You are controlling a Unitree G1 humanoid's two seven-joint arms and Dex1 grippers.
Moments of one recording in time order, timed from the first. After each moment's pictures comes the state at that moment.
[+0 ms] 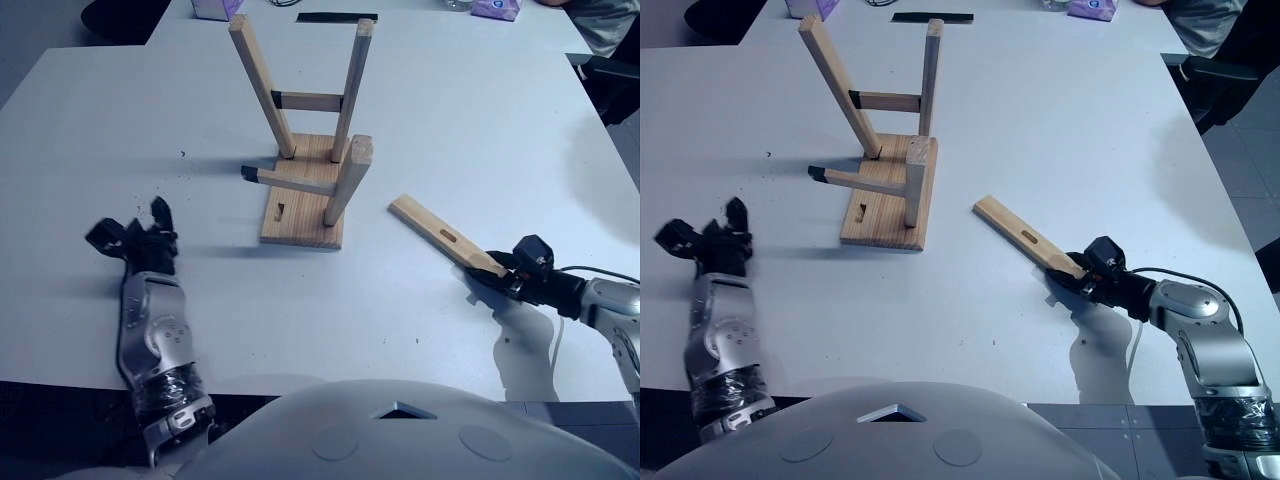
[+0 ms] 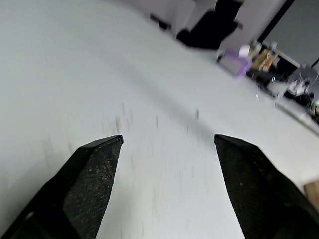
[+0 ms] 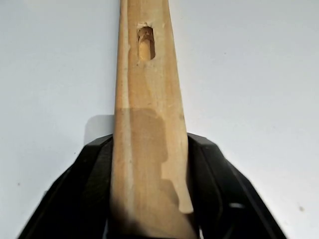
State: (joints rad) left arm 0.09 0.13 0.52 -0.17 -0.61 0.24 0.06; right arm 0.31 -0.75 -0.12 -0.20 0.33 0.42 0.87
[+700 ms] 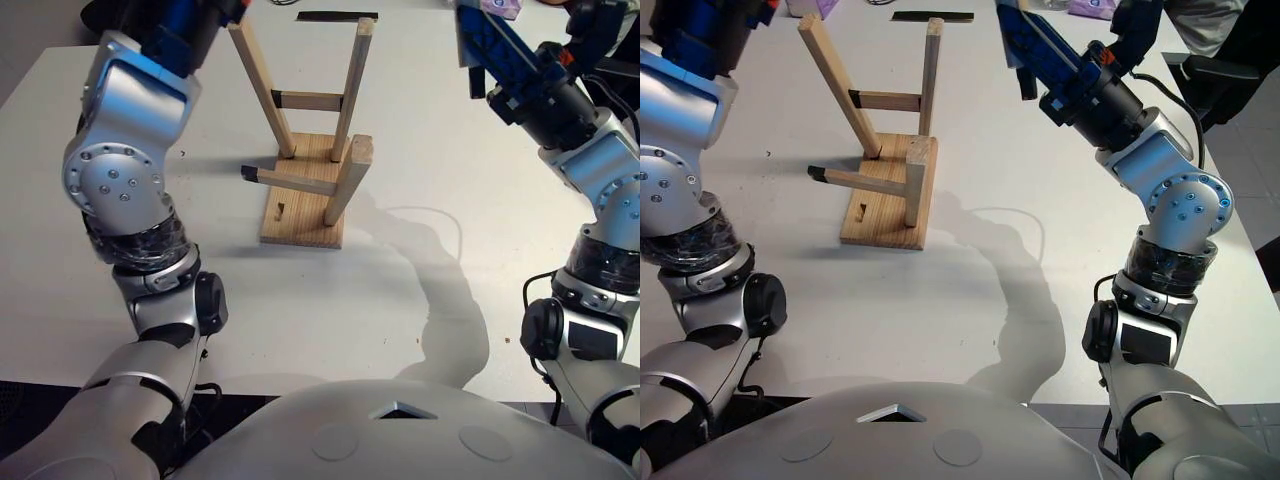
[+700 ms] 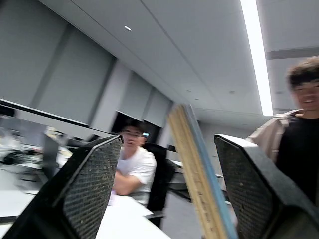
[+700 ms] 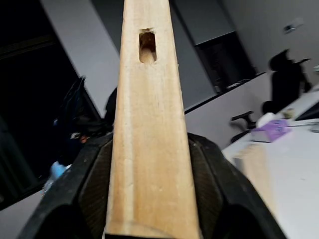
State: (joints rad) left arm -0.72 0.27 0.26 -0.32 -1.18 0.65 -0.15; right arm -0.54 -0.37 -0.34 -0.18 1.18 0.90 0.59
